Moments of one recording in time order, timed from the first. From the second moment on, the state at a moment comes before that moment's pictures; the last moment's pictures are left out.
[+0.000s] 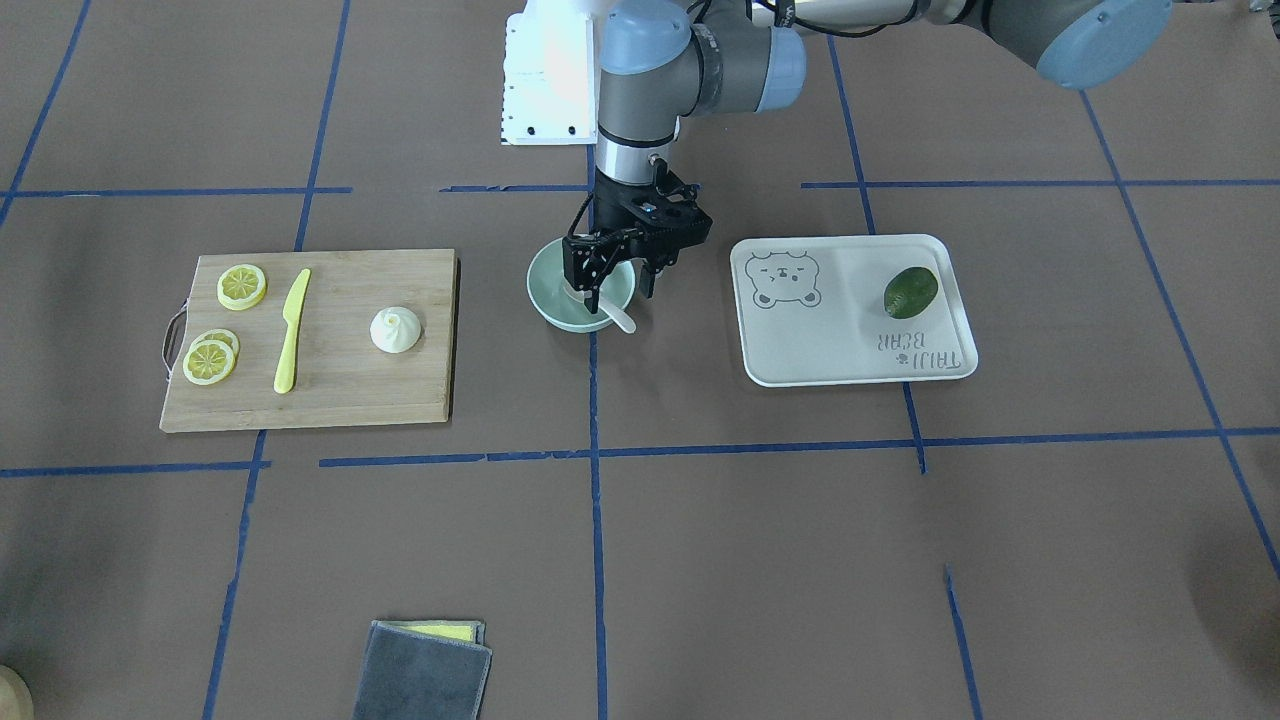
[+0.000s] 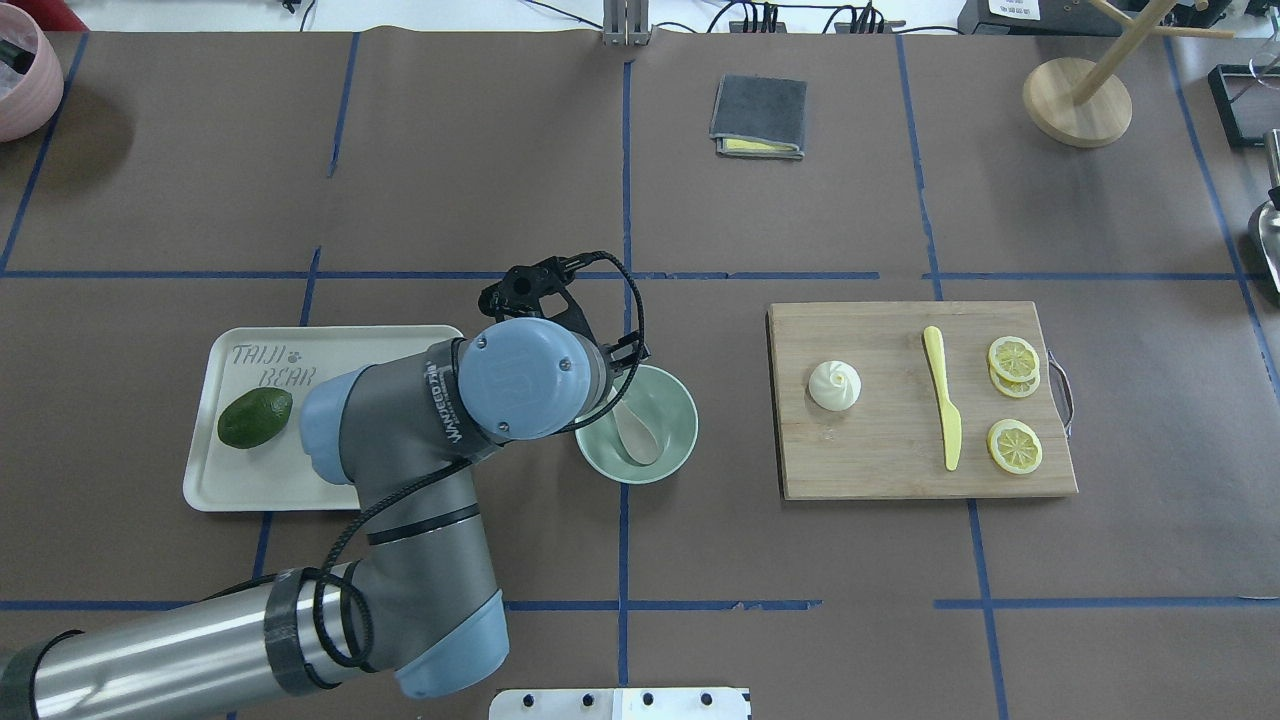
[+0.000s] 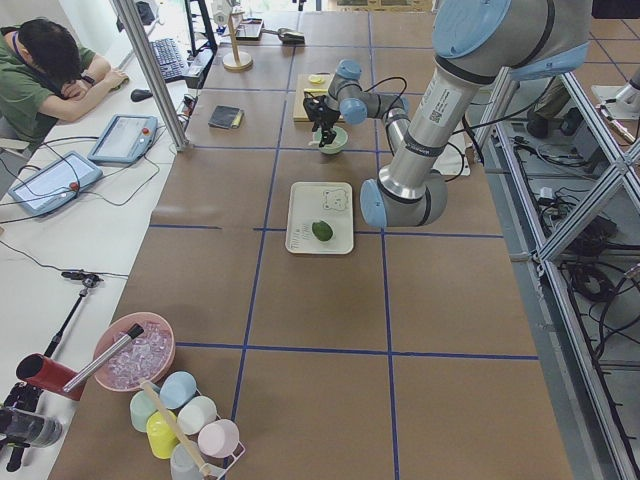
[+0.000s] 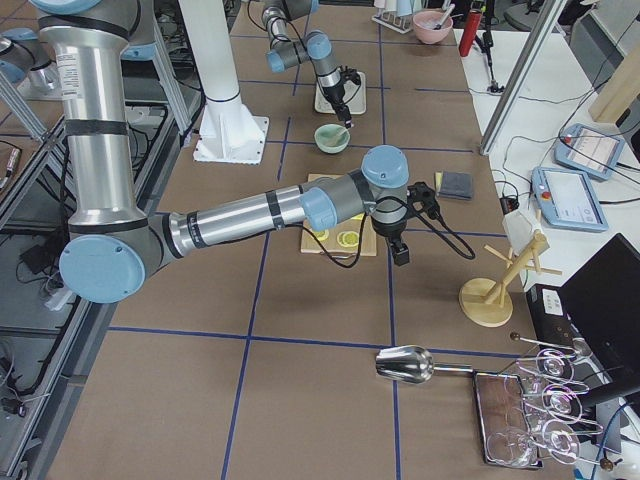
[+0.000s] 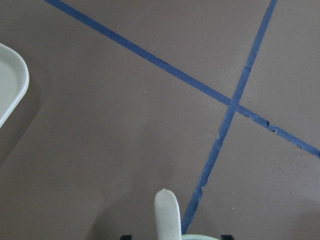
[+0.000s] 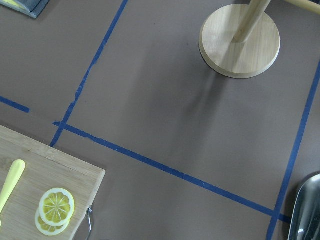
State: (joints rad) left arm -0.40 -2.28 -1.70 -1.69 -1.52 -1.68; right arm 1.43 -1.51 1.81 -1.40 2.38 0.05
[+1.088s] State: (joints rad) left arm -1.19 -1.77 -1.86 -1.68 -2.14 -0.18; right arm 1.09 -1.27 1.89 -1.41 2.27 0.51
